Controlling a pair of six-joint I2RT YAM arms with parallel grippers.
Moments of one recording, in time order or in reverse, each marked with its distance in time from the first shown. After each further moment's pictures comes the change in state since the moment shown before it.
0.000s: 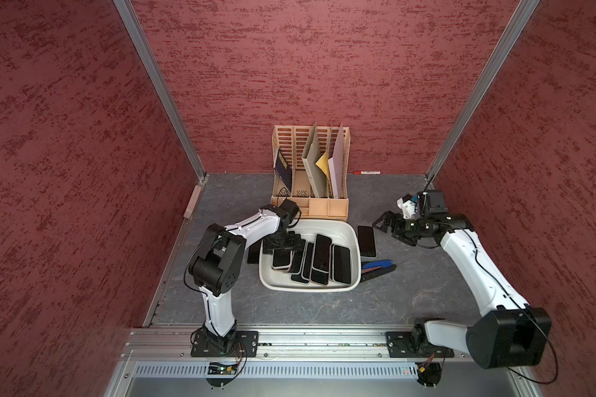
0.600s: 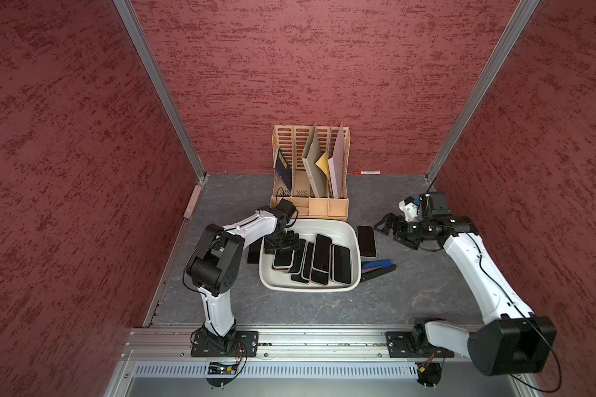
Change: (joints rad) left arm 0.024 -0.015 -0.049 0.070 0.075 0.025; right arm 0.002 -0.039 0.000 -0.049 -0.001 0.013
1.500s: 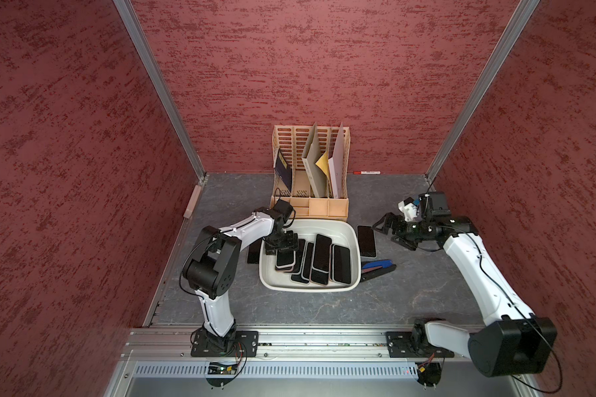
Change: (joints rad) left arm 0.015 -0.049 -0.043 0.037 0.082 -0.014; right arm 0.026 -0.005 0.004 0.003 -0.050 0.063
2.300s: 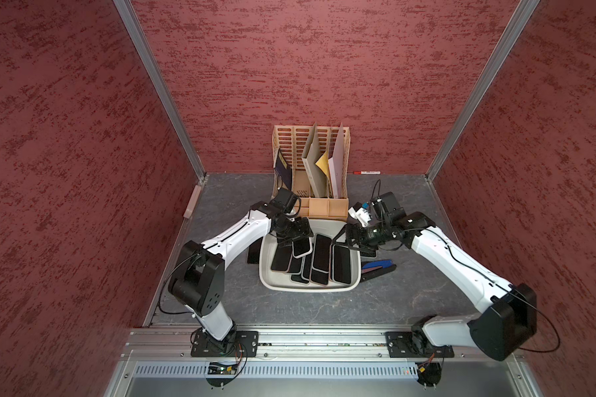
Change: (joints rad) left arm -0.079 -0.142 0.113 0.021 0.157 -0.182; right arm 0.415 0.141 0.041 0.133 -0.108 0.062
